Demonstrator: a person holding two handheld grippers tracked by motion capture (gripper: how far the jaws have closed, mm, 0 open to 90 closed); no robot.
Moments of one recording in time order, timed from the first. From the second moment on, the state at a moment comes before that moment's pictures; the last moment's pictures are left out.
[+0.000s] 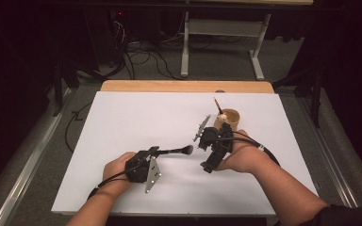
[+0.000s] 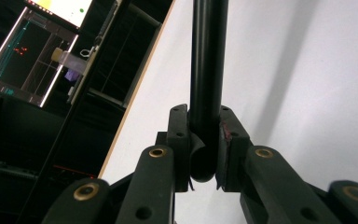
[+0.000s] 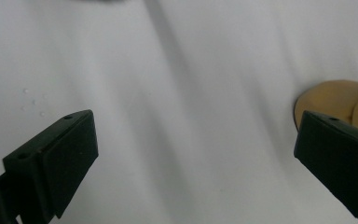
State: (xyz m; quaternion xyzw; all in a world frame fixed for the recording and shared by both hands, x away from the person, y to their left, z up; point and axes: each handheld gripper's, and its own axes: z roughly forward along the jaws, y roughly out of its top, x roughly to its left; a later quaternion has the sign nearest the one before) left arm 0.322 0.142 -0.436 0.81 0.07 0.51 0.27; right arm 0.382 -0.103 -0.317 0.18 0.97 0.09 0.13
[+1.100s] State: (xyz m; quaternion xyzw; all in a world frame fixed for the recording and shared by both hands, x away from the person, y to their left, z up) left arm 0.330 0.152 -0.436 0.82 0.12 0.47 0.31; right arm 0.378 -0.204 -0.381 0.31 0.88 0.28 0.21
